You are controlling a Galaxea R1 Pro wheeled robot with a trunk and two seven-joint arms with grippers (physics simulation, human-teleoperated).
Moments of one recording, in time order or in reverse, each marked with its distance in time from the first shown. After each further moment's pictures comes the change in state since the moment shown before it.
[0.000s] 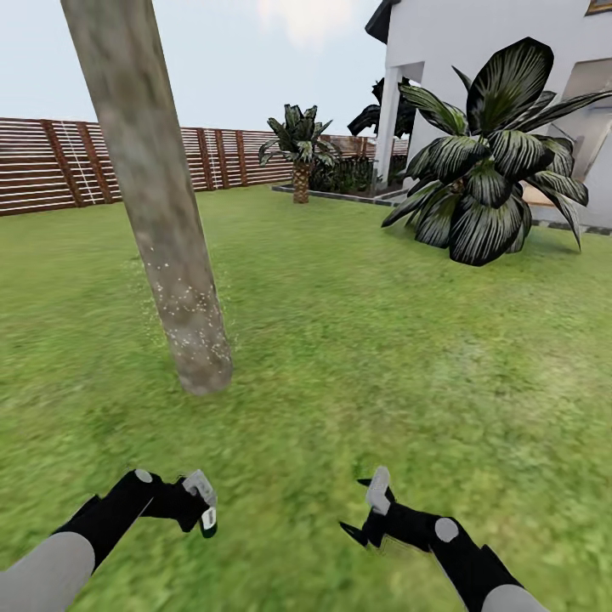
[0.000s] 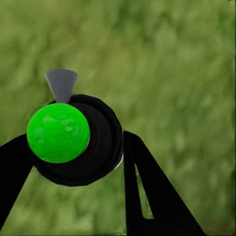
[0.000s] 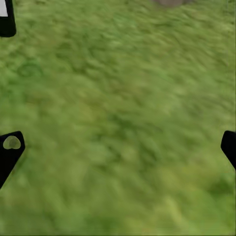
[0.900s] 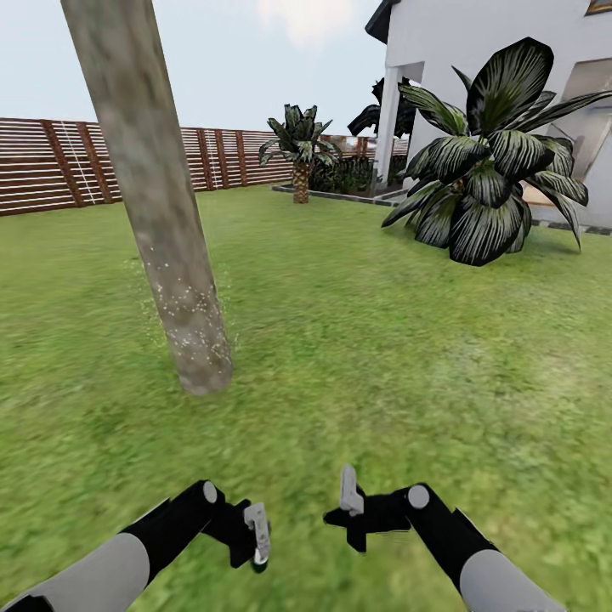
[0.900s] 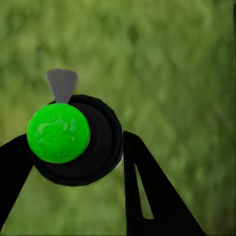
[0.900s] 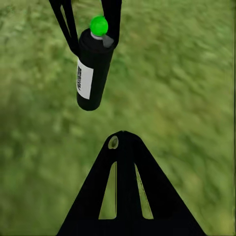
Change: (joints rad) left arm -0.012 -0.151 -0.395 -0.014 -0.002 -0.077 -0.058; right arm -0.082 0.023 0.197 -0.056 -0.002 0.109 0.299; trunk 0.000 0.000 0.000
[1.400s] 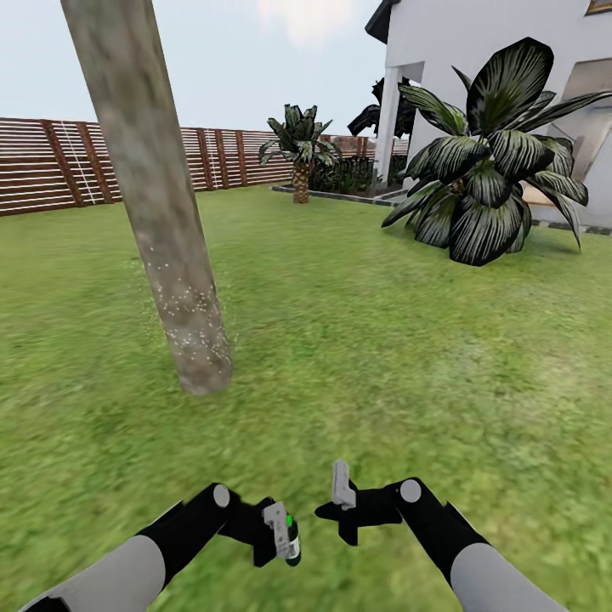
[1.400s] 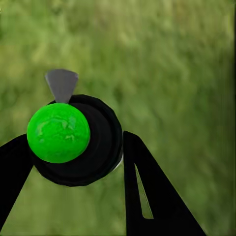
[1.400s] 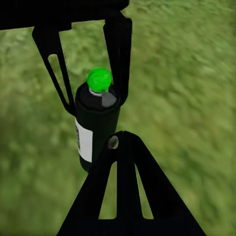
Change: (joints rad) left arm 0.006 -0.060 0.012 0.014 0.035 -0.165 -0.002; right arm -0.018 0.028 0.000 0.000 0.000 -0.001 0.002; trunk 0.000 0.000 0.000
